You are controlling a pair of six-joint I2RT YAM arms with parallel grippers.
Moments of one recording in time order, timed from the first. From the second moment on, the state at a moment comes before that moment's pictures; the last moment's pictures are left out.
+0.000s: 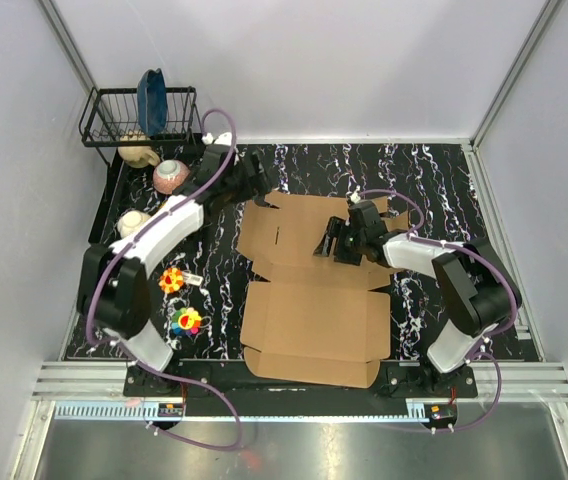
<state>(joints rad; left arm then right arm) -0.39 1.58 1.21 -0.24 0.01 -0.58 0.47 1.68 0.85 0.00 -0.20 0.68</state>
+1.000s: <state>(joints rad) -0.34 2.22 1.81 -0.48 -0.09 -0.57 0.47 1.72 0.80 0.19 -0.26 0.75</state>
